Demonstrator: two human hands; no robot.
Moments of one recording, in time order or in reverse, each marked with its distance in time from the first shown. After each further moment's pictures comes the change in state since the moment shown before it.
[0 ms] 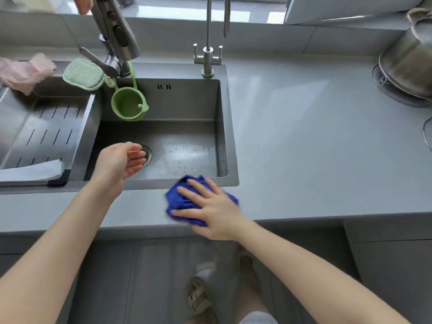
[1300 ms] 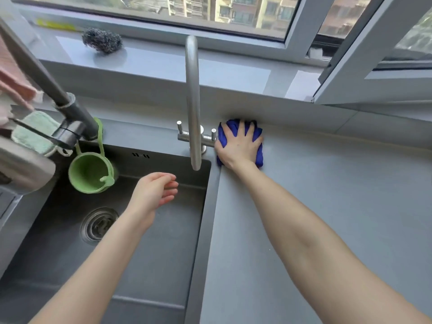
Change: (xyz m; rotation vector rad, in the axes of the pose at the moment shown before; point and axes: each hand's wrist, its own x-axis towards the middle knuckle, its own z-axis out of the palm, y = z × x) left_hand 0.157 0.082 0.198 -0.019 0.021 -0.092; right_hand 0.249 0.375 -0.060 -0.055 -0.064 0.796
